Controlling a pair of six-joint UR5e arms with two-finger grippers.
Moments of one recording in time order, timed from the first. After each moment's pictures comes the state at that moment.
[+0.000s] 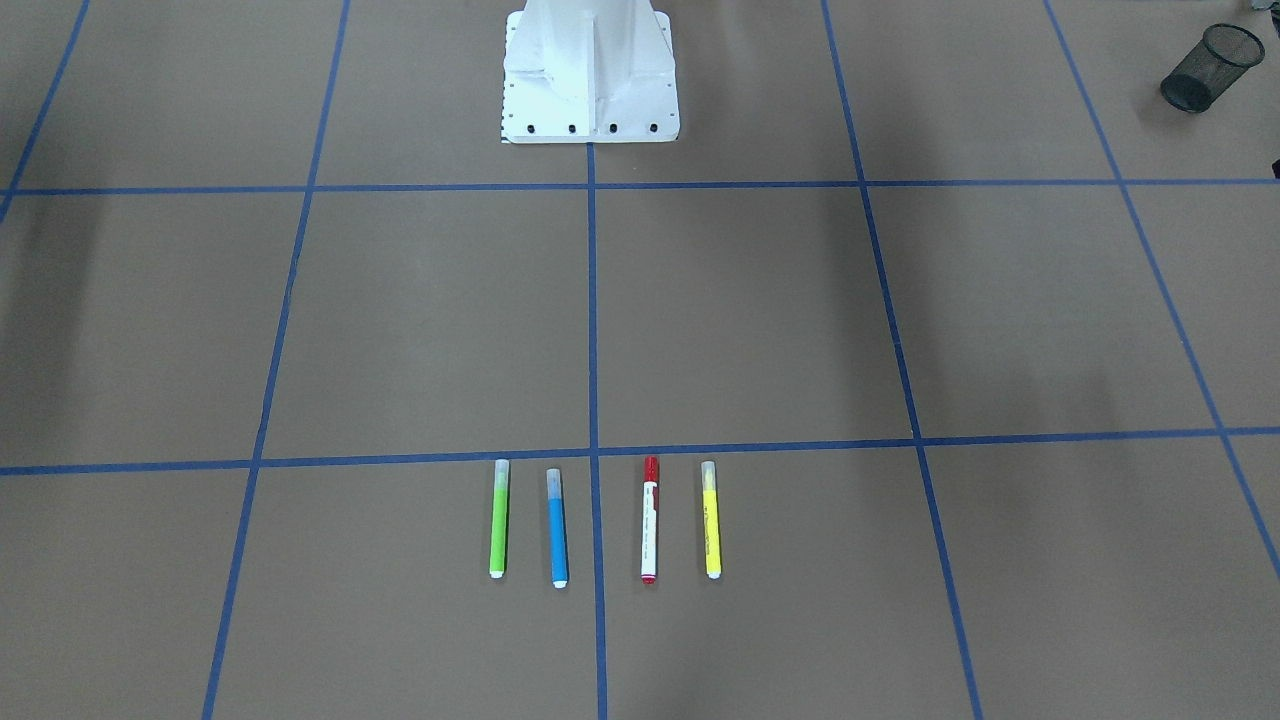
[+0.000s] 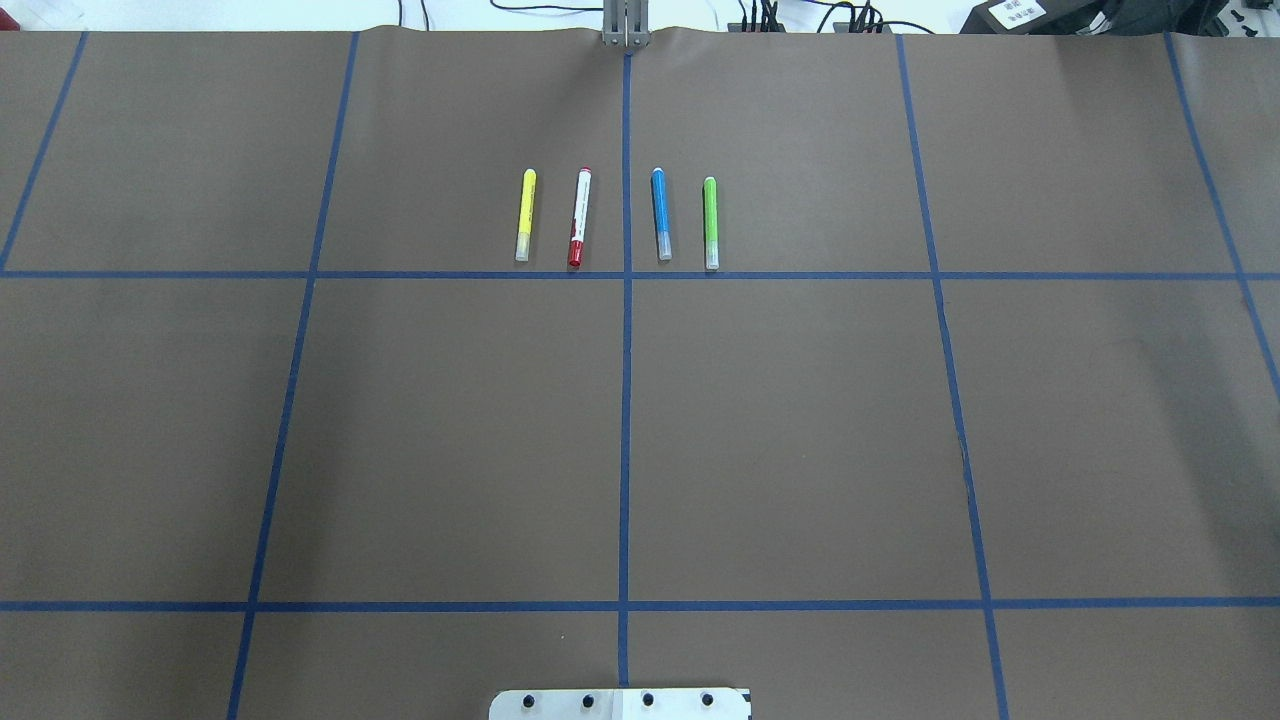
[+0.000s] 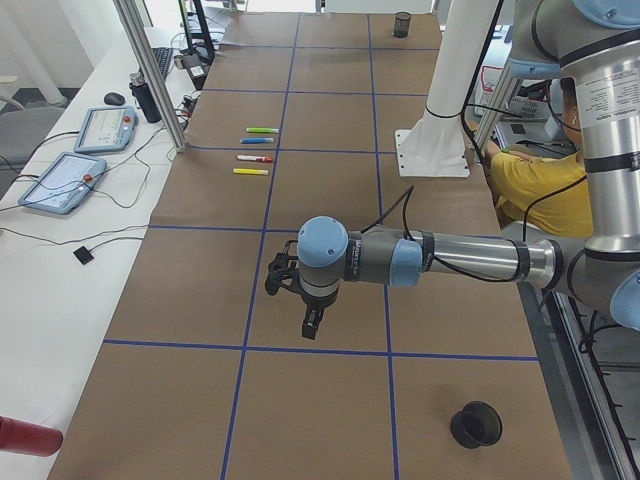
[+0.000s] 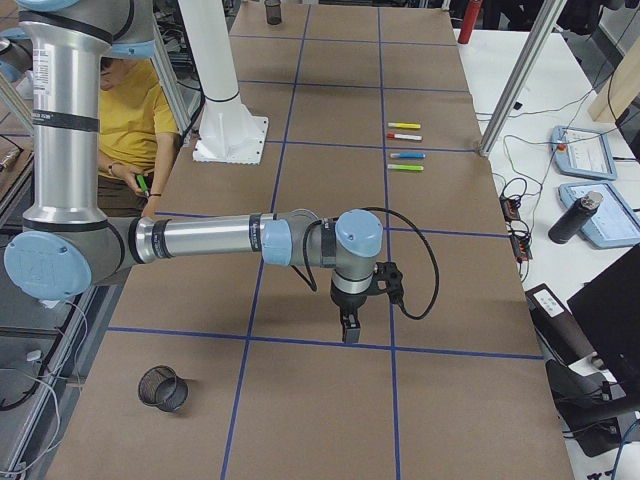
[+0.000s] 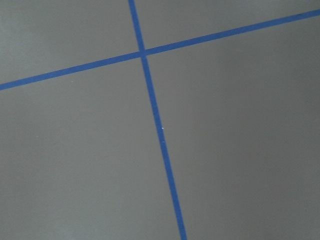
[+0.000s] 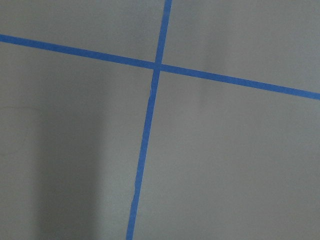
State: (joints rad) left arm -1.56 -1.33 -1.89 -1.60 -2.42 0.15; right arm 1.54 -1.65 1.77 -1.68 2.25 -0.14
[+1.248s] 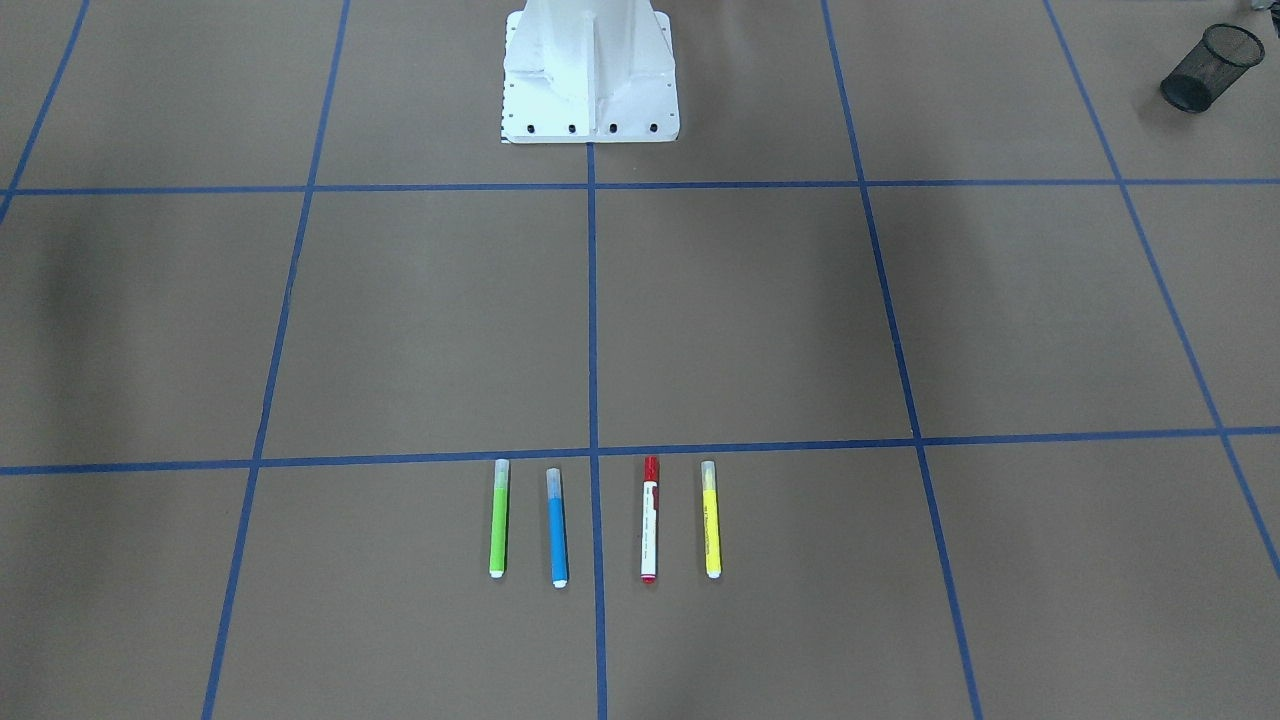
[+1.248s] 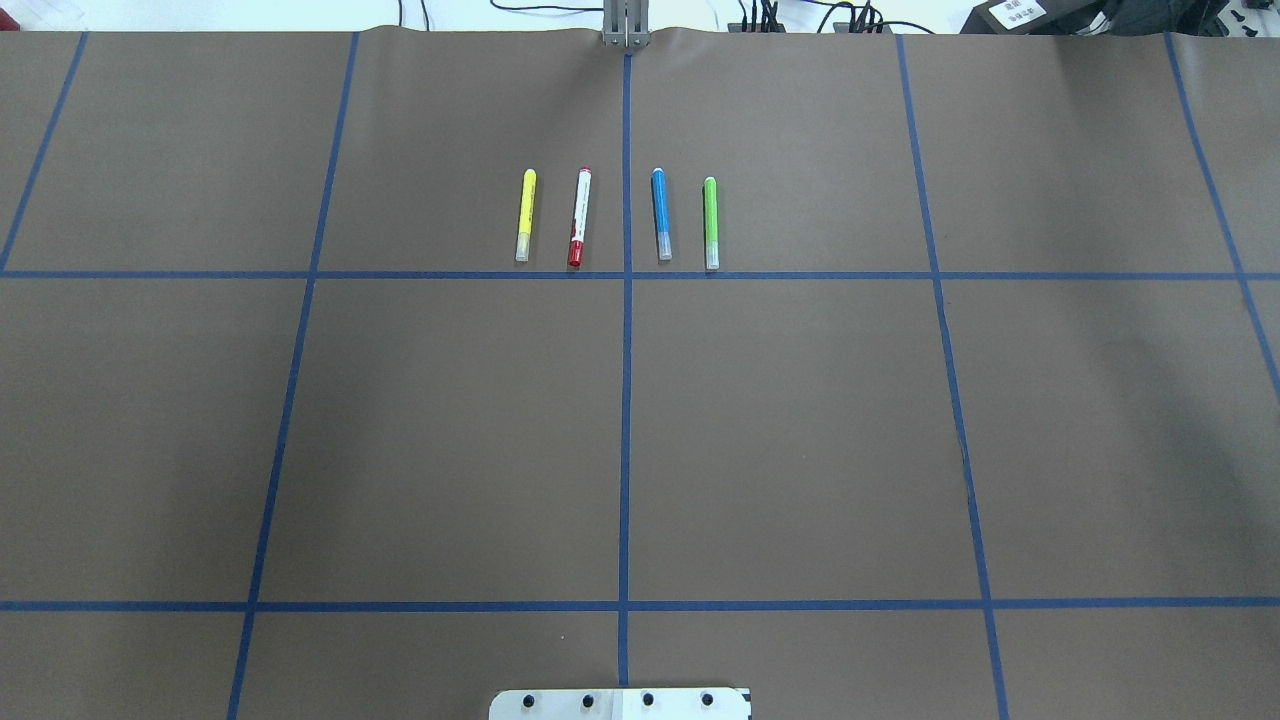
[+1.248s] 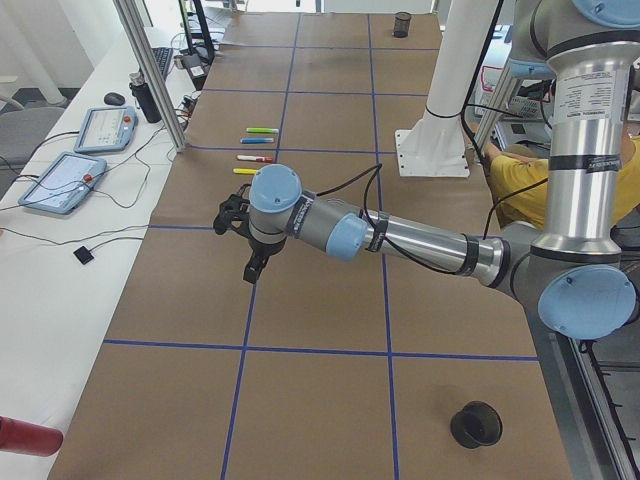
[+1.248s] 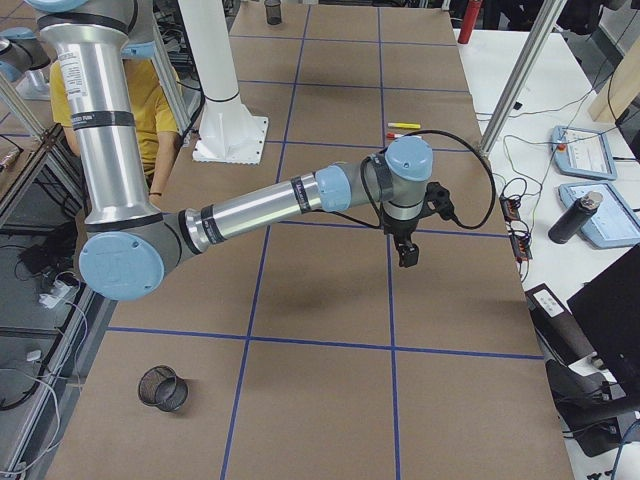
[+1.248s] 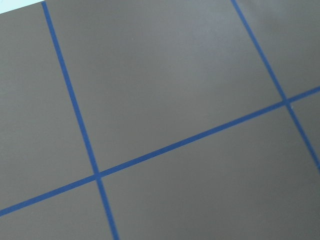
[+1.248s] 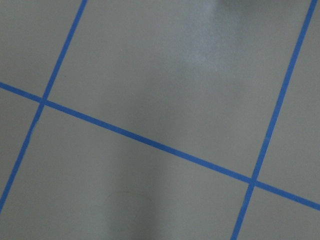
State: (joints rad) left arm -1.52 -1.58 -1.82 -1.78 -2.49 -0.09; right arm 1.46 -1.39 1.78 -1.68 2.38 -0.07
